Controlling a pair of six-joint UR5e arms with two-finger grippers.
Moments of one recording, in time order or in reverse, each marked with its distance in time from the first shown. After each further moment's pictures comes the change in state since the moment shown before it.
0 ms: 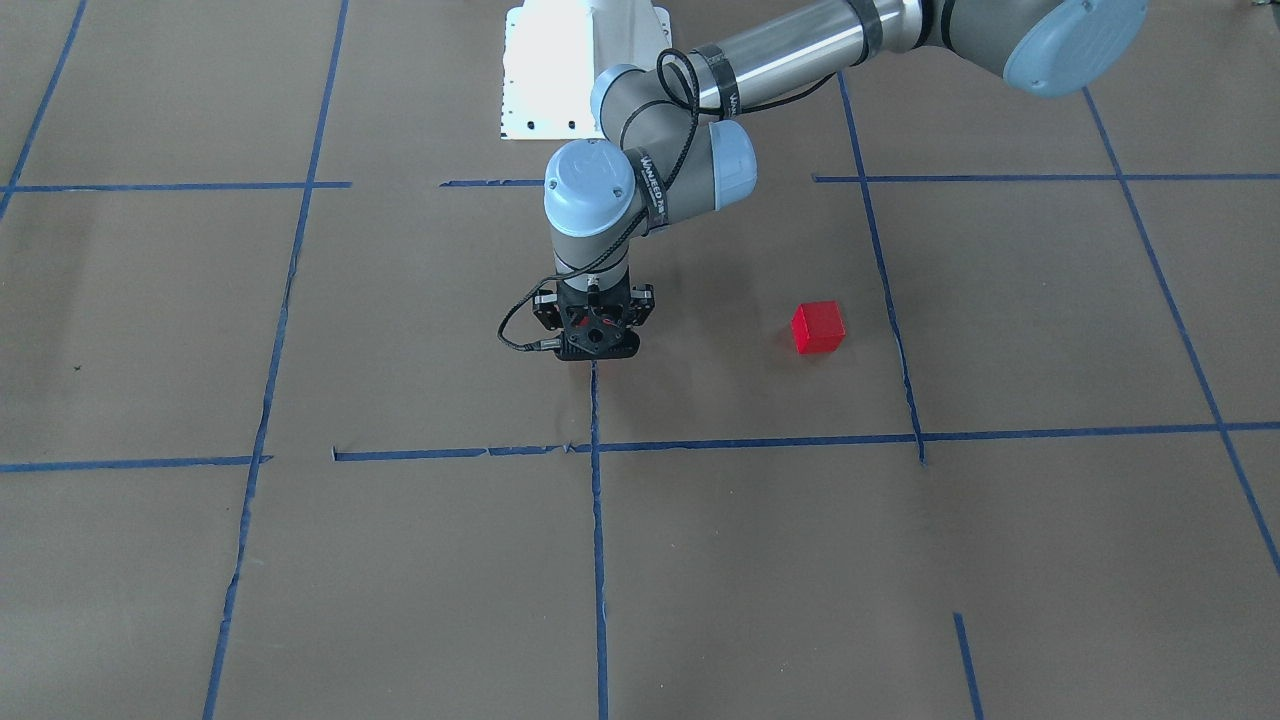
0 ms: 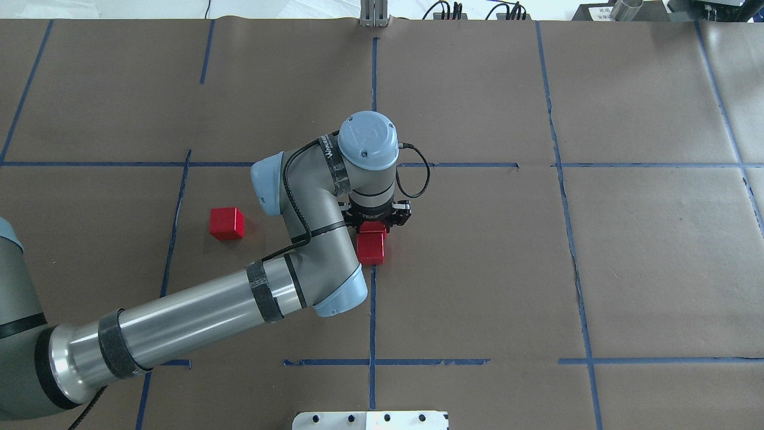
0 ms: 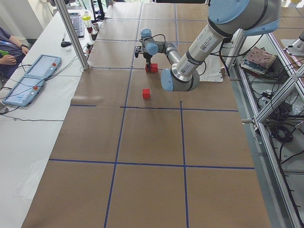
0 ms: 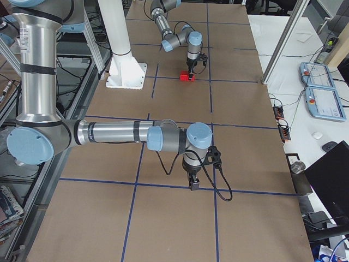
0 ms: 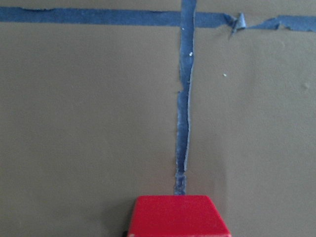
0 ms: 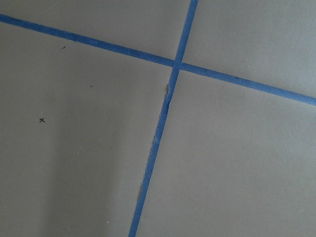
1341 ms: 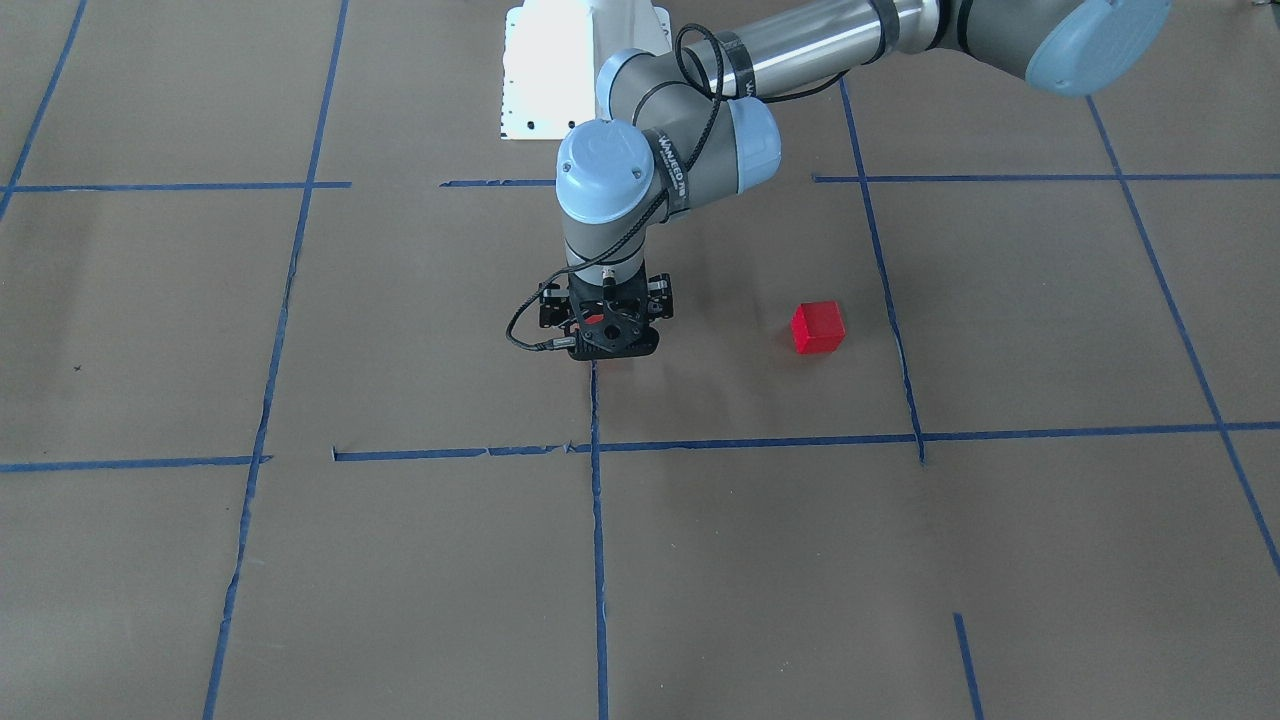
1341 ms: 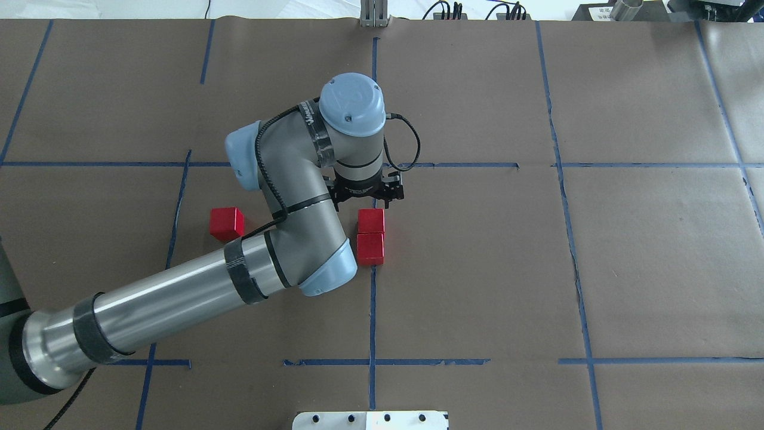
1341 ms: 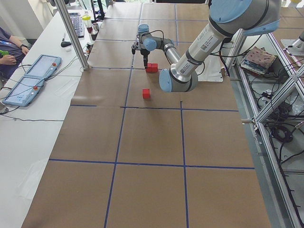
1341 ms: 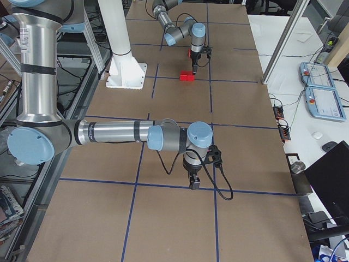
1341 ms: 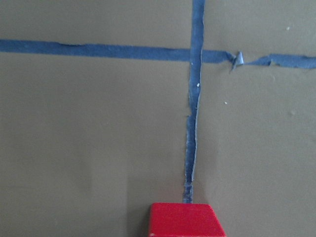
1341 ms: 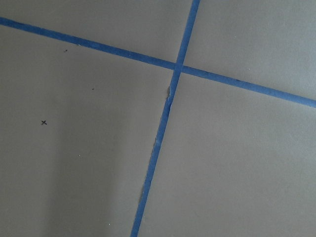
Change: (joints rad) left arm -0.075 0.049 -0.171 0.134 -0.025 0.009; right arm -0.001 0.003 0.002 0.000 0.002 0.005
